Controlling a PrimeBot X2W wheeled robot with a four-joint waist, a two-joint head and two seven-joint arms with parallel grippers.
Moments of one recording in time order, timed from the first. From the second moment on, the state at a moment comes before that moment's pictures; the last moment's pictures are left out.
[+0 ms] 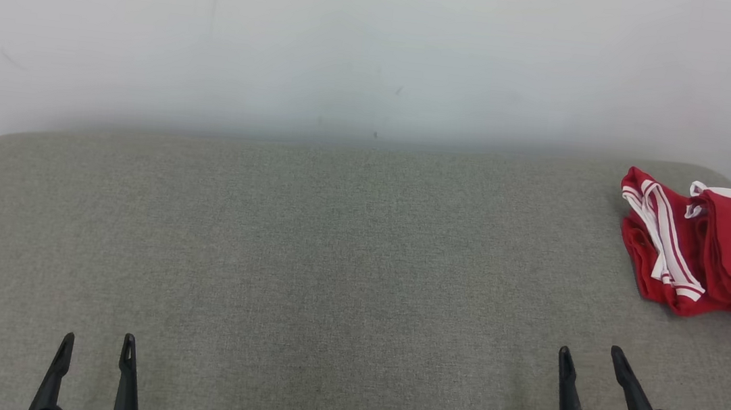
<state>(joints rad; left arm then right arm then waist) 0.07 0.13 0.00 0.09 -0.15 0.01 -0.26 0.00 -0.13 -0.03 0.21 0.12 0.13 -0.26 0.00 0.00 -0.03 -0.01</state>
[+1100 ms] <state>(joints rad) 0.08 0.15 -0.02 0.12 -0.14 0.03 -0.24 0.09 -0.06 -0.07 0.09 -0.02 0.13 -0.26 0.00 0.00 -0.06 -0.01</state>
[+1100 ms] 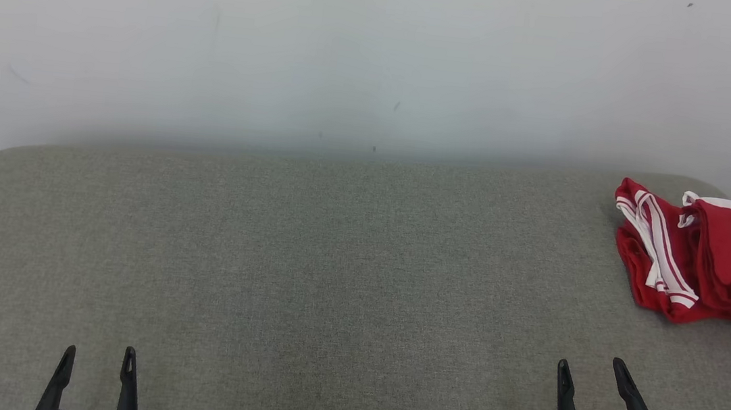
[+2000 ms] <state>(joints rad) 0.08 0.12 -0.01 0.19 -0.38 0.01 -0.17 0.09 -0.05 -0.08 0.18 0.24 0.13 -0.19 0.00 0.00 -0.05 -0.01</state>
